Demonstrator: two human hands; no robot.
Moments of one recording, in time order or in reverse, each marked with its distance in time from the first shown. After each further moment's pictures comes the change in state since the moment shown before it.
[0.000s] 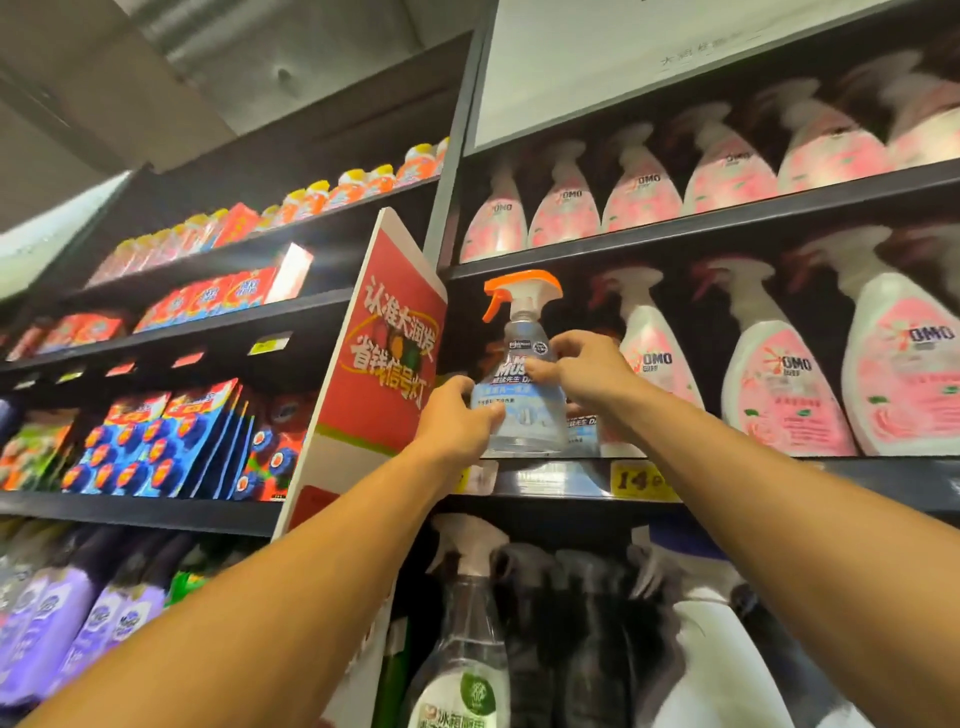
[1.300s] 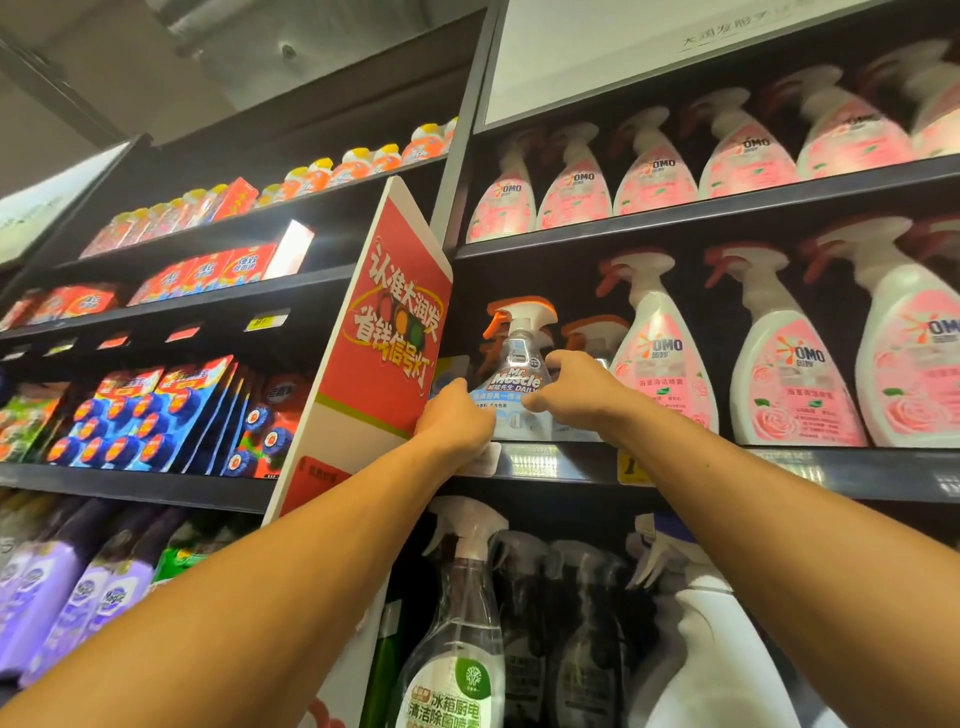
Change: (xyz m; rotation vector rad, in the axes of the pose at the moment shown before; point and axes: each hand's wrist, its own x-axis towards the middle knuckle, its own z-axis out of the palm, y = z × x) left_hand 0.017 -0.024 0.003 0.409 -0.033 -0.035; right_hand 0.009 0.026 0.014 -0.435 -0.169 0.017
